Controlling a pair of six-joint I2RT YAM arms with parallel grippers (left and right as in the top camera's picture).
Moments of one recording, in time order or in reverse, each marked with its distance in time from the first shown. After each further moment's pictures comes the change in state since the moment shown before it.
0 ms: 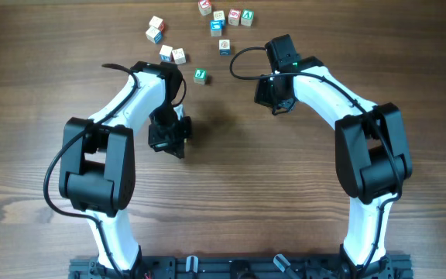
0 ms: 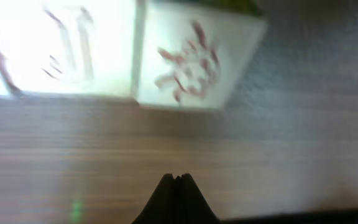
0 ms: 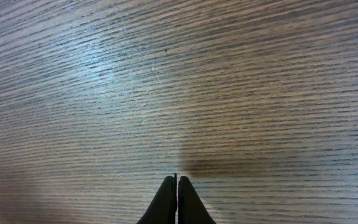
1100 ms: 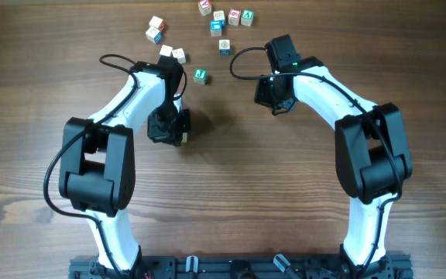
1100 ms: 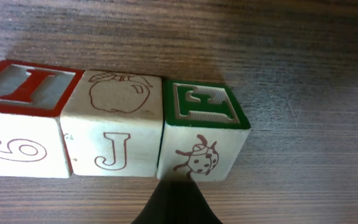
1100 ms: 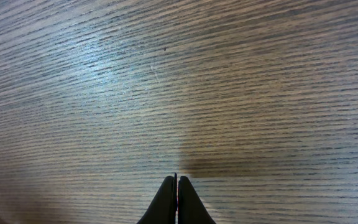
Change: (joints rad) left arm 0.000 0.000 0.000 0.127 -0.085 0.014; right arm 0.000 0.000 0.000 -0.003 0.000 0.000
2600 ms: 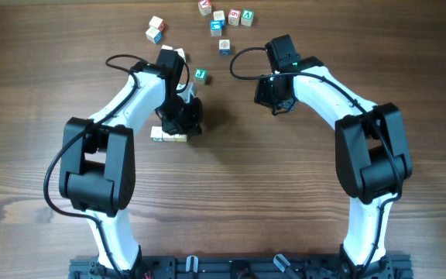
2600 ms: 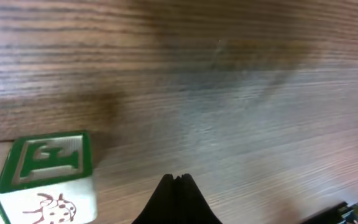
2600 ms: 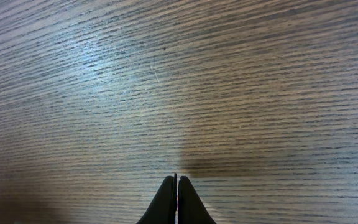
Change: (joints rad) left arm 0.000 0.000 0.000 0.172 0.283 0.000; right arm 0.000 0.000 0.000 -0.001 0.000 0.000
